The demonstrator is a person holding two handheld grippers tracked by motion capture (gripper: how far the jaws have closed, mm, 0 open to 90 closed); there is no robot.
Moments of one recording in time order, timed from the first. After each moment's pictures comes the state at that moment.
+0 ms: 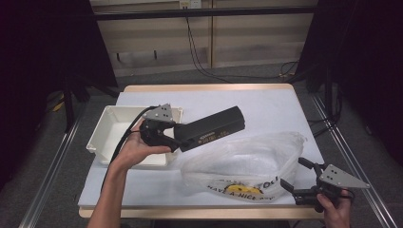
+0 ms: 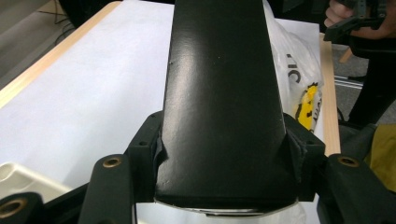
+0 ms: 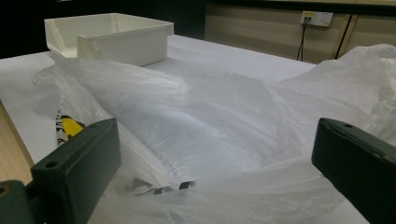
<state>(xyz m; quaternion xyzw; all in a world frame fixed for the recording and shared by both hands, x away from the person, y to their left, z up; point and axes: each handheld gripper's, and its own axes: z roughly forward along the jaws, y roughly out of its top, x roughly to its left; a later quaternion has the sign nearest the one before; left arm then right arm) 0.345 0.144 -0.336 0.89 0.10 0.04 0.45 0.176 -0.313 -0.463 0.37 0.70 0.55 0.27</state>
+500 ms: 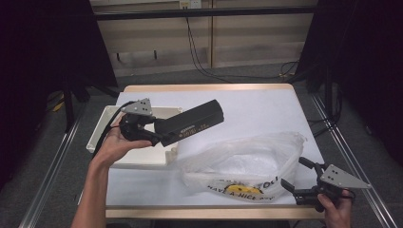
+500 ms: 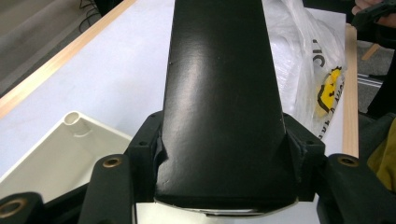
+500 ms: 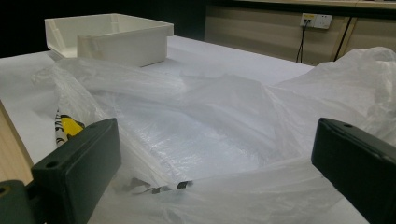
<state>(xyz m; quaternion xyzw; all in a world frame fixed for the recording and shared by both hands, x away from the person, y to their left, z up) 0.357 0.190 -0.329 0.89 0.13 0.06 0.44 0.177 -0.314 -0.463 0.36 0.70 0.55 0.27</state>
